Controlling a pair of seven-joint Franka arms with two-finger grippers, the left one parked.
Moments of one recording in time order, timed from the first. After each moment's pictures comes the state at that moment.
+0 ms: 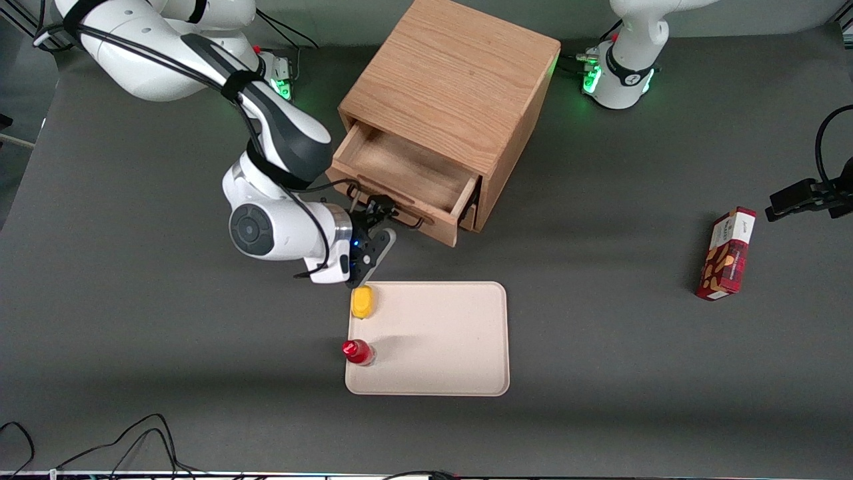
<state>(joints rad) -0.06 0.63 0.70 -1.52 0.11 1.94 -0.26</state>
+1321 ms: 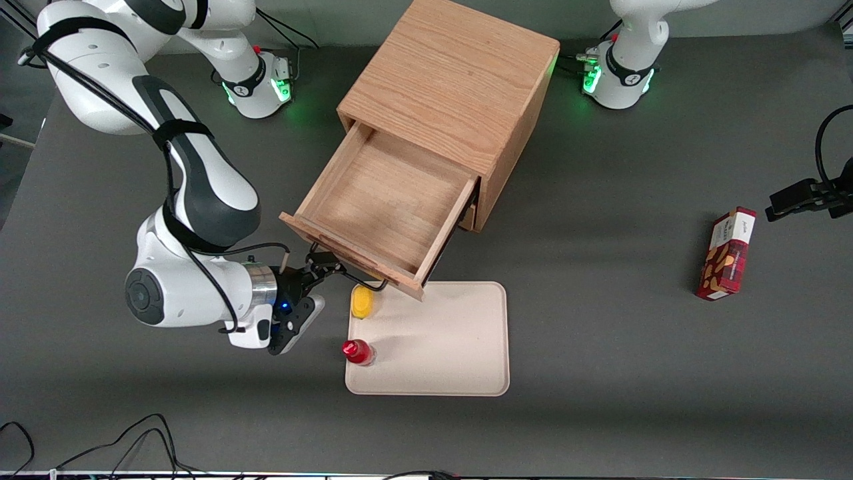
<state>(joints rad) -0.07 0.75 0.56 -1.19 0.11 1.79 -0.35</state>
